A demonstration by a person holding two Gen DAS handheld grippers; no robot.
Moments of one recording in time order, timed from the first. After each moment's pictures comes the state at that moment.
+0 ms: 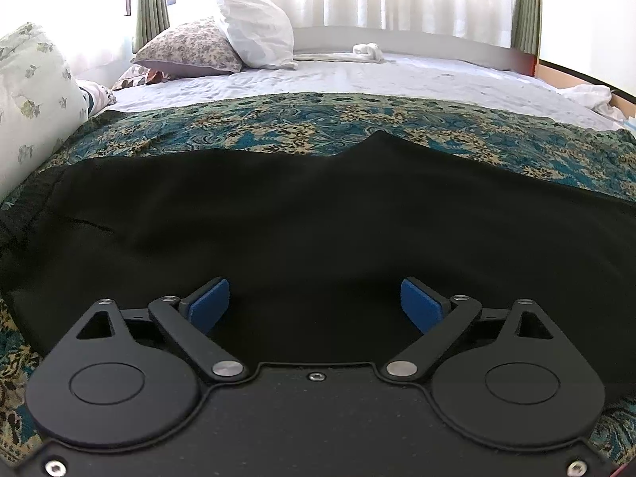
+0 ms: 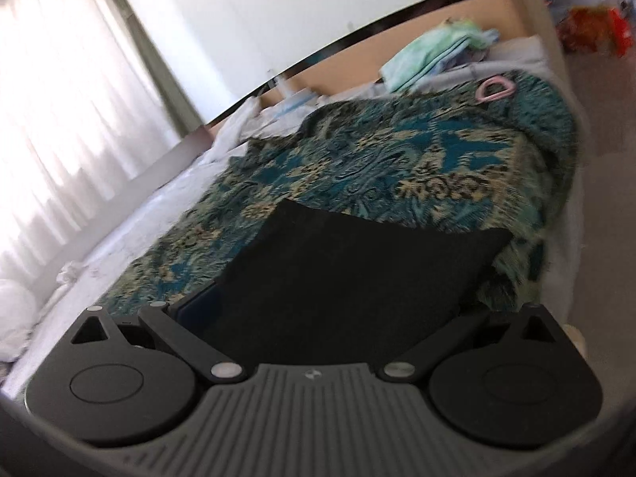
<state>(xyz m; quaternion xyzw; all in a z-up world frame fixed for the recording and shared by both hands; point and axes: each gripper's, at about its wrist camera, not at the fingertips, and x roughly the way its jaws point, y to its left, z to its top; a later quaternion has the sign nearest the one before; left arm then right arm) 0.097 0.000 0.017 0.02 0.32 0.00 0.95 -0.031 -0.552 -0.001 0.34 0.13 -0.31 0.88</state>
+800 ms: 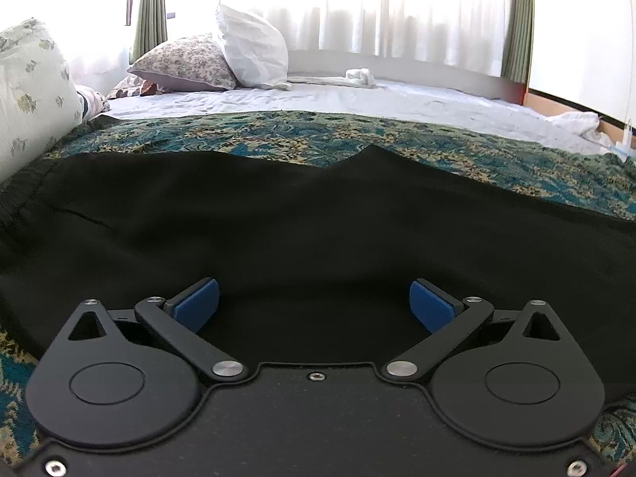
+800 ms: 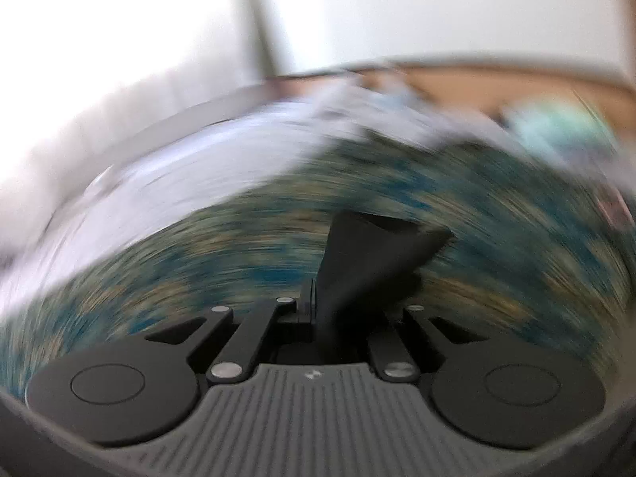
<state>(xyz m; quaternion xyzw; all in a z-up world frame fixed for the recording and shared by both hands) 0.086 0.007 0.005 -0.01 0.28 -0.02 0.96 0.099 -0.412 0.094 0.10 0.23 -0.20 0.95</state>
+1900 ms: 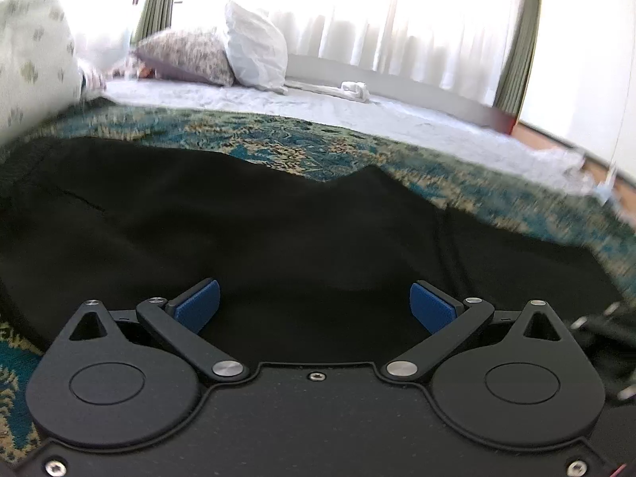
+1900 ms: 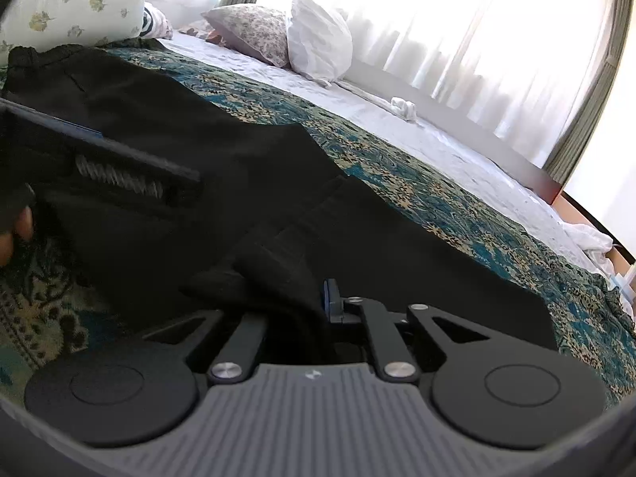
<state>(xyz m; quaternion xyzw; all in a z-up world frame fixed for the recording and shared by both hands) 0.080 0.036 0.019 -0.10 0.28 -0.05 0.96 0.053 -0.110 0.000 -0.21 0.27 0.06 0.94</state>
